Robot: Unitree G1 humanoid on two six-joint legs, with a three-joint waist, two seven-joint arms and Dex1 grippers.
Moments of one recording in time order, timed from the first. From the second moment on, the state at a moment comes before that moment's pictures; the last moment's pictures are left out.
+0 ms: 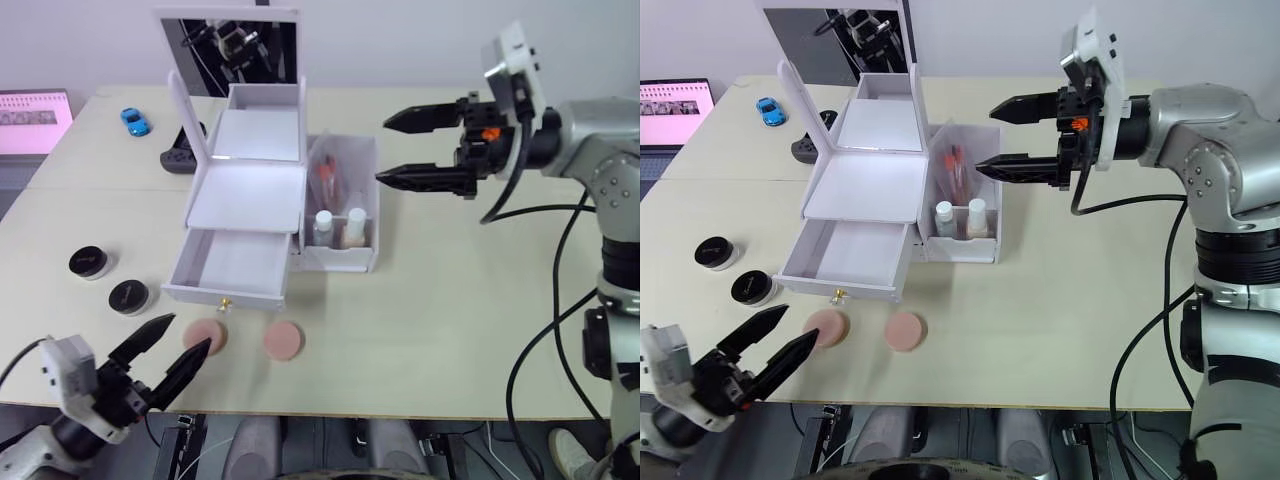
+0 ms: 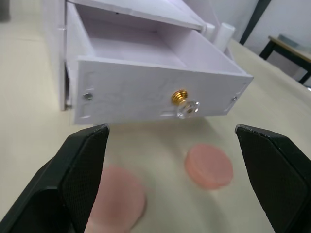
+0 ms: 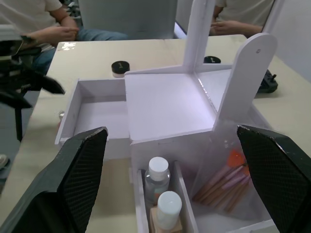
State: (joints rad) left arm 0.76 0.55 0.55 -0.63 -0.93 0.23 -0.79; right arm -0.98 -0.86 0.01 -0.07 0.64 0.81 1.23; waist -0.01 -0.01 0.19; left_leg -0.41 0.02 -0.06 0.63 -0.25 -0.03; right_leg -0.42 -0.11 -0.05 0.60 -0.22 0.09
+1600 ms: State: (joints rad) left arm 0.15 1.13 0.82 0.30 -0.58 0.26 -1.37; right arm -0.76 -1.04 -0.07 -0.23 0.83 0.95 1.28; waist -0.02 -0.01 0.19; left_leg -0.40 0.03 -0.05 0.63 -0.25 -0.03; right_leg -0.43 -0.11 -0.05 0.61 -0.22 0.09
